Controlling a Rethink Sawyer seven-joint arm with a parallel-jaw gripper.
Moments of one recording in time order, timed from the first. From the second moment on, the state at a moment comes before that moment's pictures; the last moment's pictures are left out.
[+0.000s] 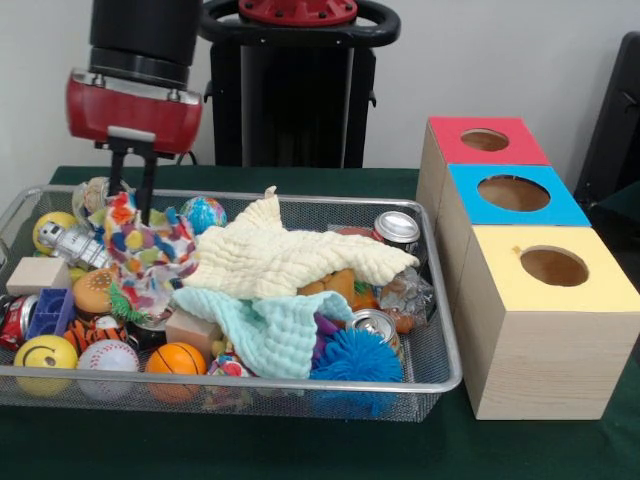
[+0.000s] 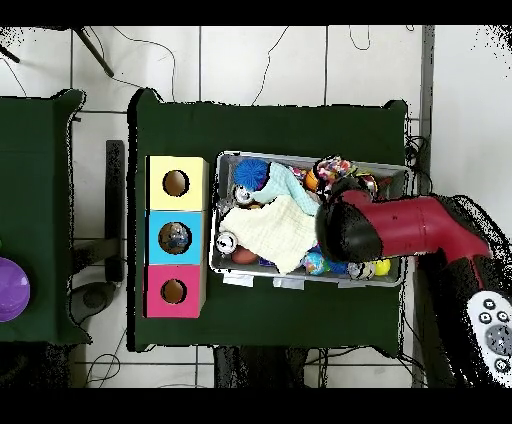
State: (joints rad) arm -0.72 -0.81 0.47 1.64 -0.80 0.43 1.78
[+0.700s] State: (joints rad) arm -0.70 -0.82 0.37 1.73 -0.72 0.34 1.78
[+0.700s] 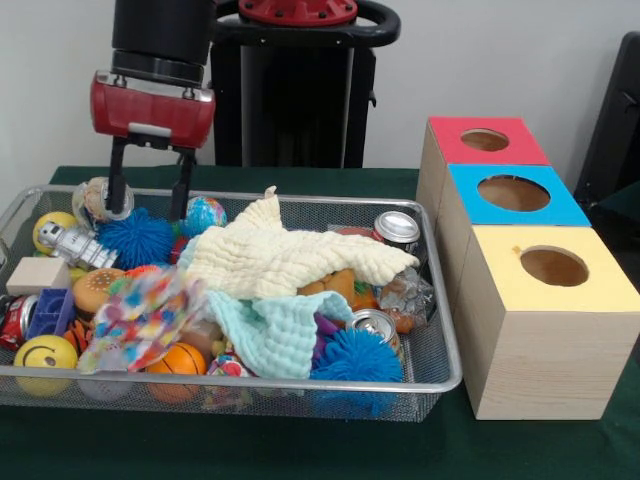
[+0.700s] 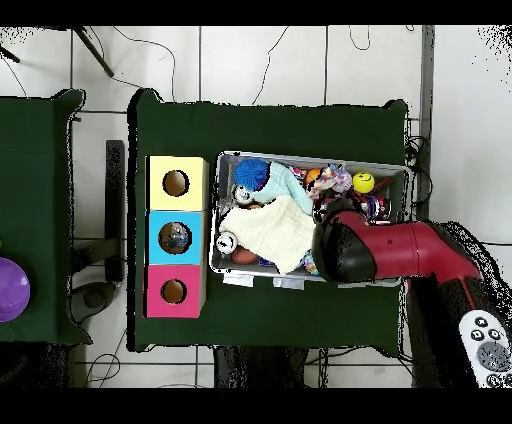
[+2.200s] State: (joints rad) arm -0.82 -0.59 0.33 1.75 -0.67 0.12 1.78
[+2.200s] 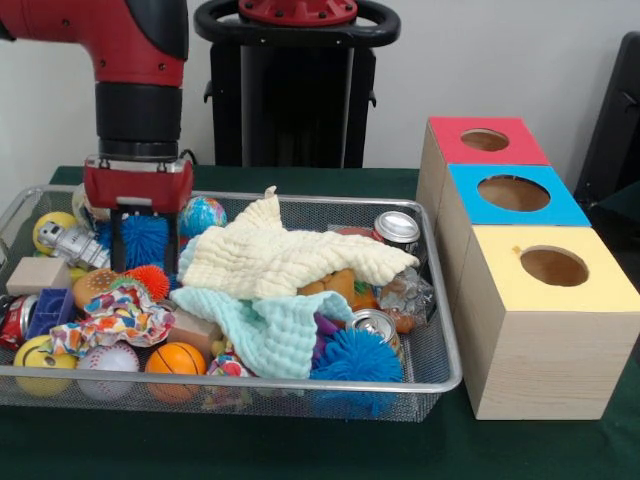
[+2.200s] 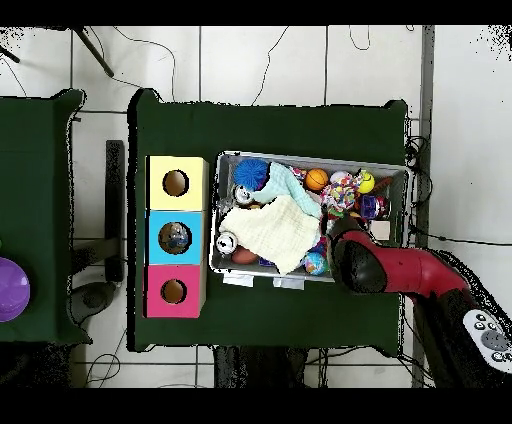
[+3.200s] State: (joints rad) arm -0.82 -0.41 0.31 1.66 -0.76 0.01 1.78
